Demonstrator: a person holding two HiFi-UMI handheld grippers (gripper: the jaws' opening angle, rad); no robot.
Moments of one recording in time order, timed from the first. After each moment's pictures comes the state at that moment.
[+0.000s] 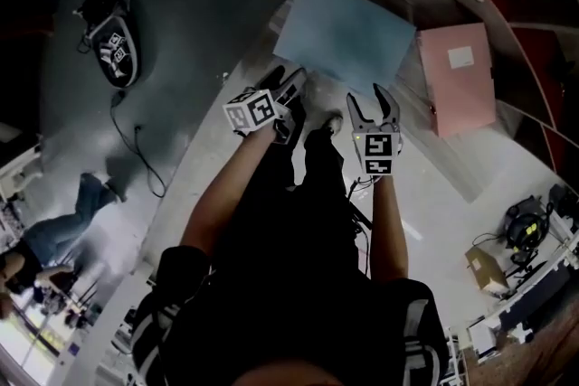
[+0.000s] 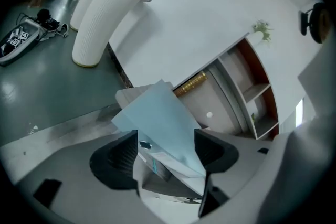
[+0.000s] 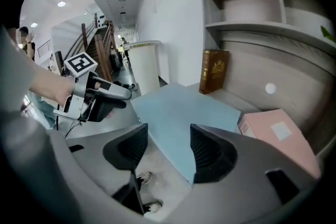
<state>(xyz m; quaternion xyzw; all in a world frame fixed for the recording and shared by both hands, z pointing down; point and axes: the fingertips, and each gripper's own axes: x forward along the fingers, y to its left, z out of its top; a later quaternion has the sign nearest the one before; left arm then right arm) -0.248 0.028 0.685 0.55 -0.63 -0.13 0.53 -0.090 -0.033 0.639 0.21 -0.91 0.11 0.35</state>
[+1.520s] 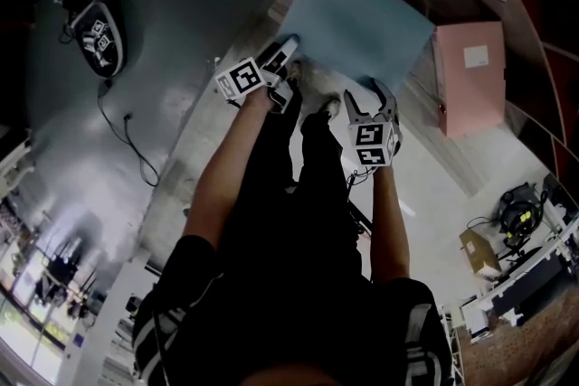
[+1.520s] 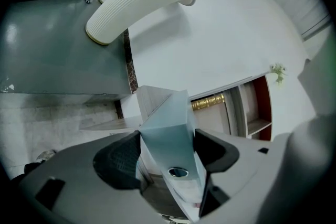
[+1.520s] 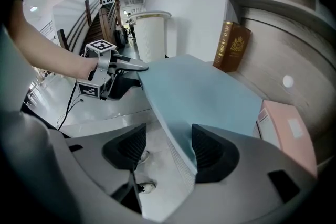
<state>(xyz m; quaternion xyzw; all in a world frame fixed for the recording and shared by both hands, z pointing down) -0.302 -0.002 0.765 0.51 -0.58 -0.28 0.57 -0.104 -0.013 0.721 0.17 -0.87 0.08 0.46</state>
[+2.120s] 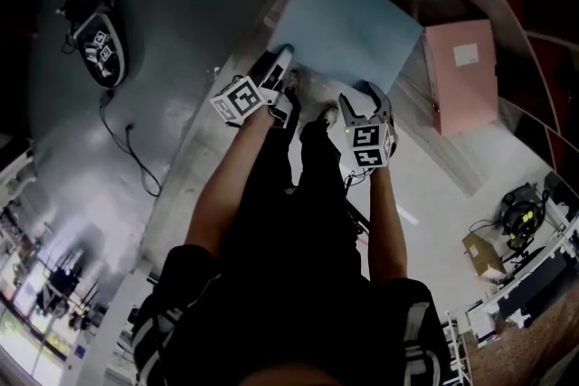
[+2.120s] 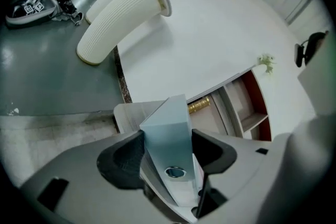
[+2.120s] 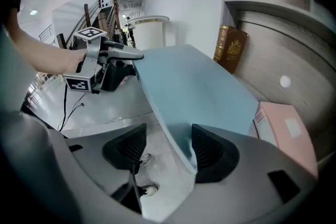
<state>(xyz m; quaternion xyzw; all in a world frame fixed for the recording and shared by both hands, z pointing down) -0.297 0.002 0.698 0.52 -0.63 -0.27 0.51 -0.099 -0.012 0.707 0.17 -0.87 0.09 0.45</state>
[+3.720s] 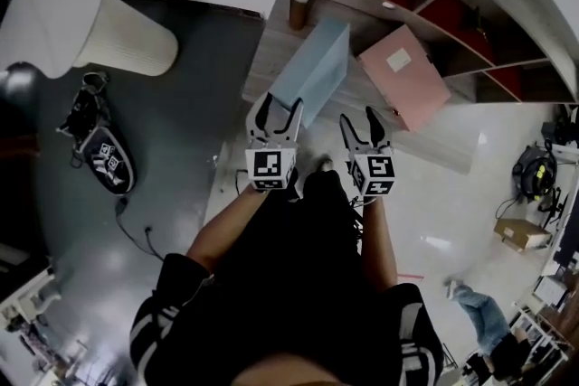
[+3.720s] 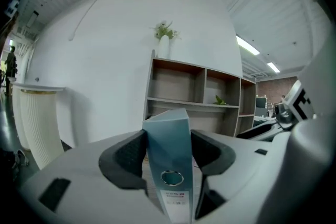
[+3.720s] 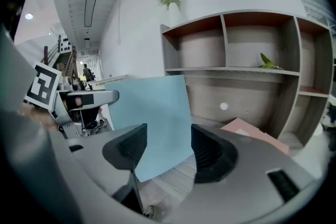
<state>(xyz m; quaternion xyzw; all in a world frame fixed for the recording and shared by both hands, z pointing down) -0.223 -0.041 0.474 0.74 -0.66 0.03 0.13 -0.058 -0.055 0.505 0.42 -0.87 0.14 0.21</state>
